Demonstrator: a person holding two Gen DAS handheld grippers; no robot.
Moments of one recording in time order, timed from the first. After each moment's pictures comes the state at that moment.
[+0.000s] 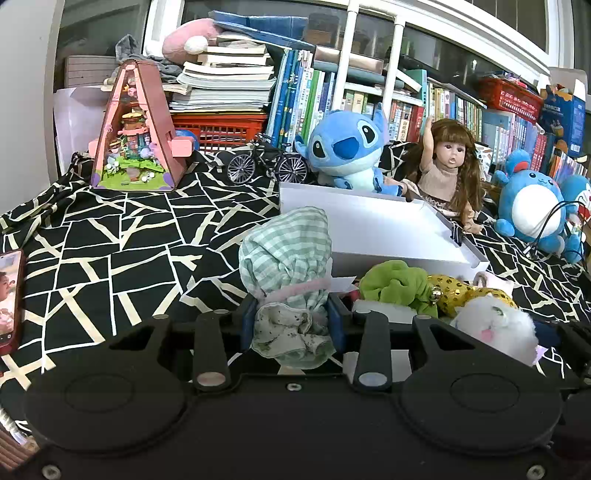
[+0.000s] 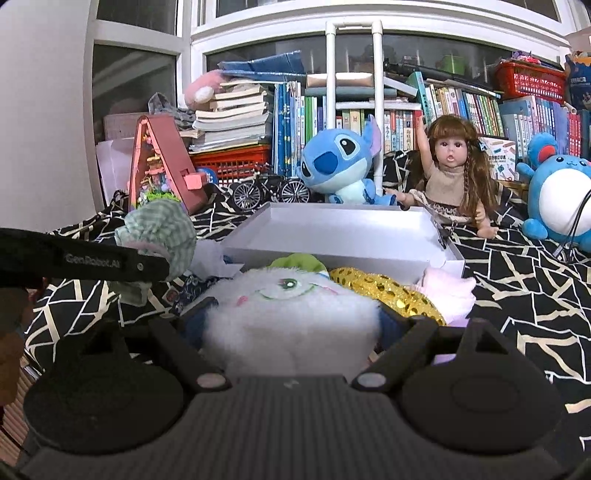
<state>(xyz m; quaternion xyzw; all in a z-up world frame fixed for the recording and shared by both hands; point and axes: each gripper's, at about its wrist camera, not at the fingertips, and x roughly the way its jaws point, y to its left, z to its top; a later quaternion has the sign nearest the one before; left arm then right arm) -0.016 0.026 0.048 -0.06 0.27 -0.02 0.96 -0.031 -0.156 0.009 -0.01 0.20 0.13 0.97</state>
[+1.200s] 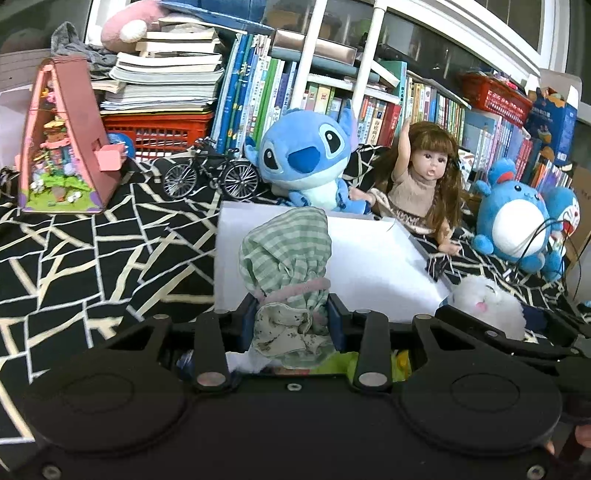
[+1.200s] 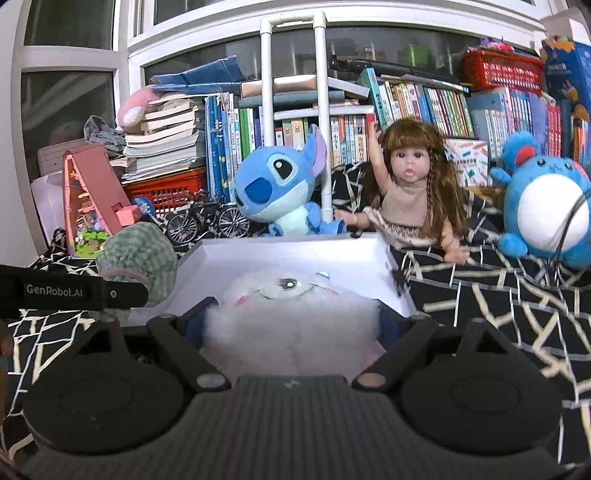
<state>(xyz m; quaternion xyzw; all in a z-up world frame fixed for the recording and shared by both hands) 0.096 -0.002 0.073 -0.08 0.30 -0.09 0.95 0.068 -0.200 0.043 0.01 0.21 0.07 0.98</state>
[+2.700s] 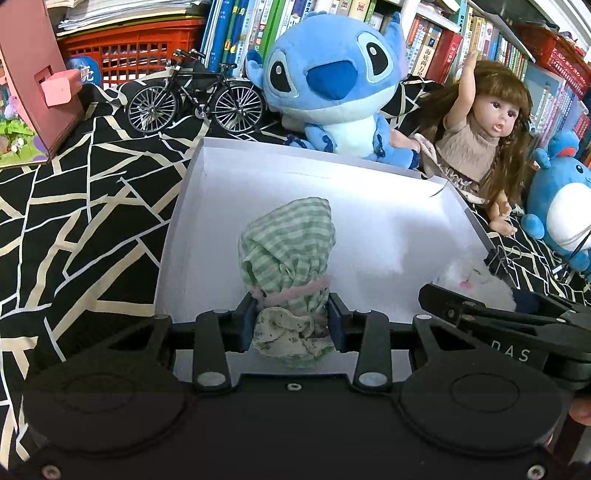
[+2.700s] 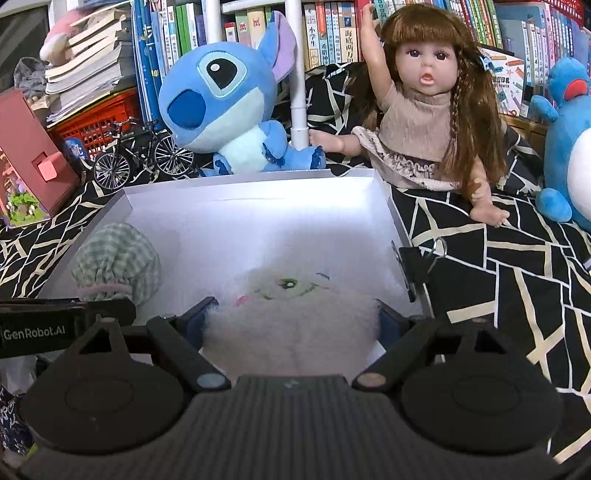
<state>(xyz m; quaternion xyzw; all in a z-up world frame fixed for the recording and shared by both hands) 0.226 -0.030 0.011 -0.10 0.41 -0.07 0.90 0.212 -0.217 -0.005 0.02 0.36 0.04 0.93</state>
